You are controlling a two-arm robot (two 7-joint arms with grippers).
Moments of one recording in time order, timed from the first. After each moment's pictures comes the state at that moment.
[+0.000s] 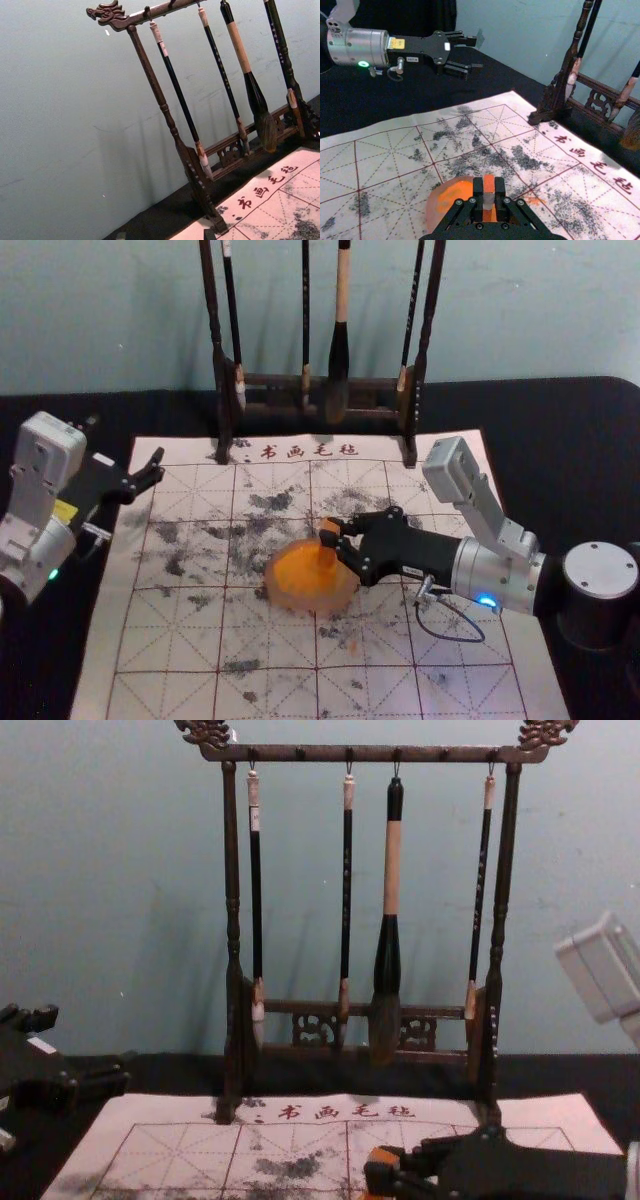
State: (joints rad) left arm -0.20 0.60 0.45 -1.41 -0.25 -0.12 0.03; right arm 0.31 0.44 -0.57 -1.35 0.35 0.00 0.62
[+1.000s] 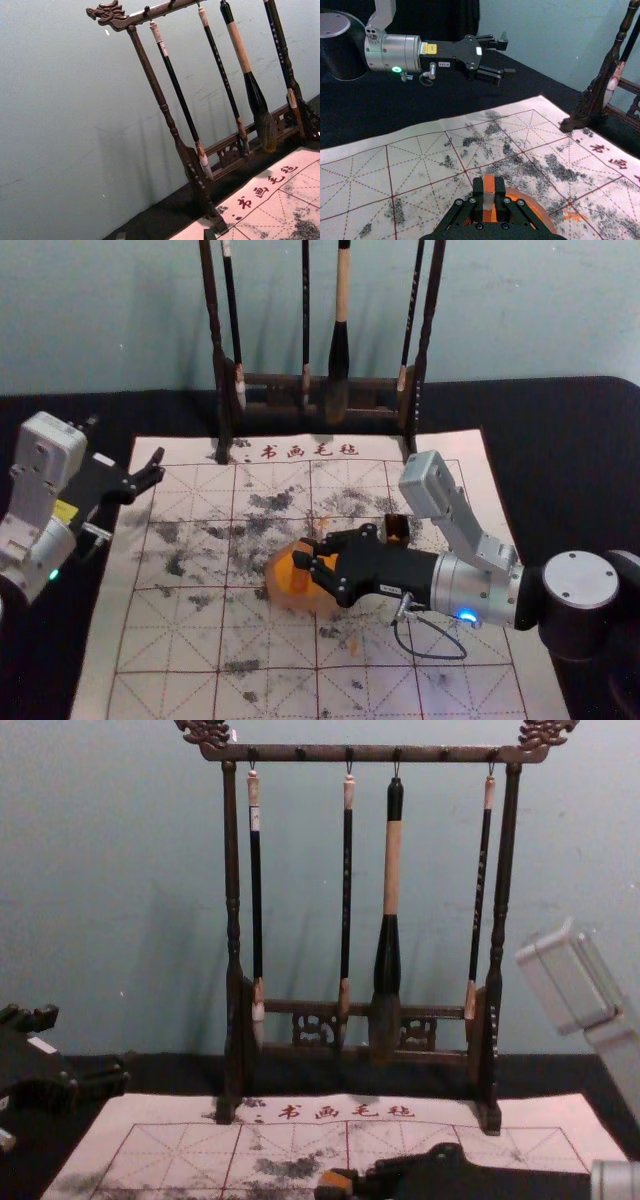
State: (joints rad) left arm -0.20 0.60 0.45 -1.41 -0.25 -0.12 0.03; right arm 0.31 0.43 -0.62 -1.38 0.36 0.02 0.65
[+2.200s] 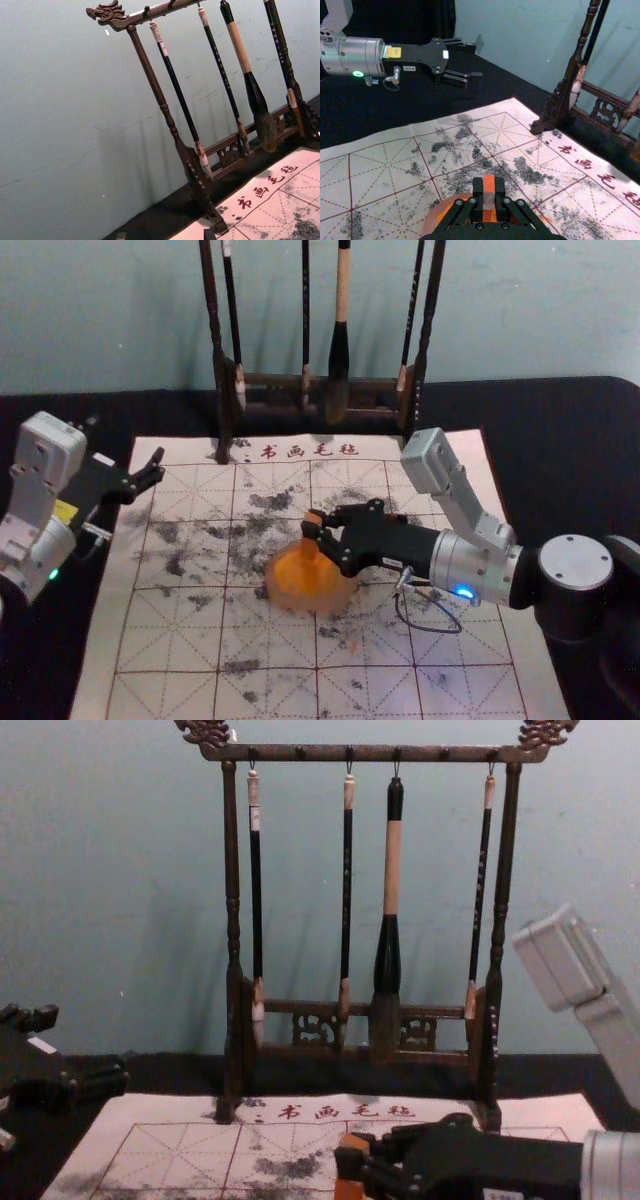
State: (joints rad) left arm -0.20 0.60 0.45 -1.41 -0.25 -0.12 0.03; right arm 0.35 0.39 -0.59 -1.31 0.34 0.00 0.61
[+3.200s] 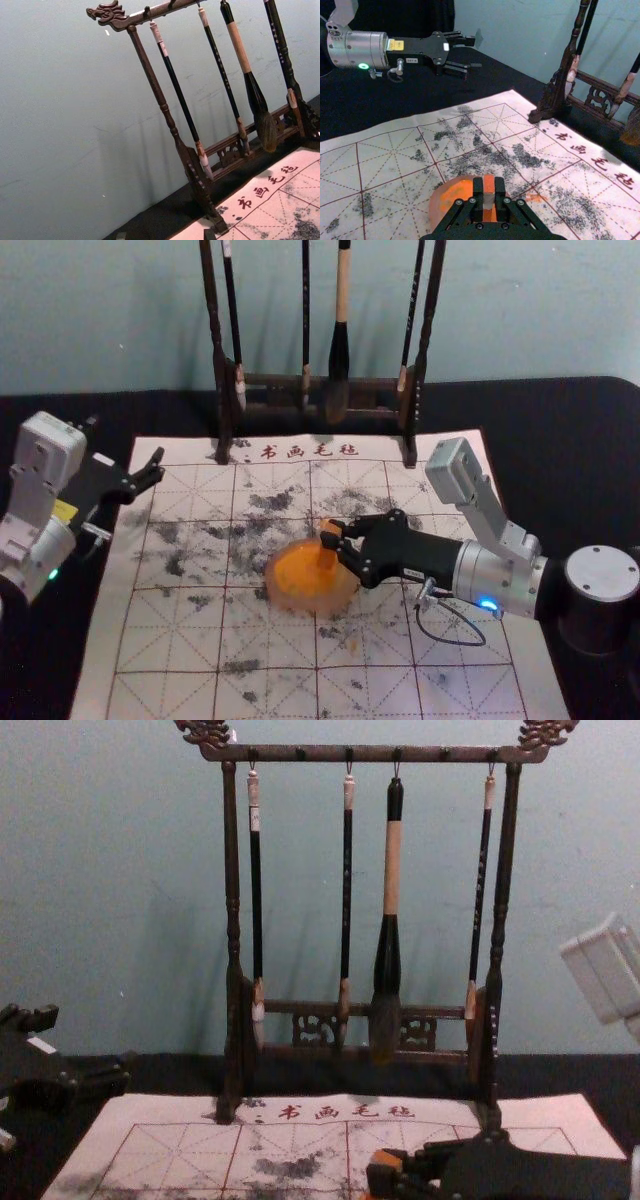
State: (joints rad) left arm -0.20 0.60 0.45 -1.41 -0.25 -0.12 0.03; right arm 0.30 0.44 -0.57 -1.37 0.36 0.02 0.62
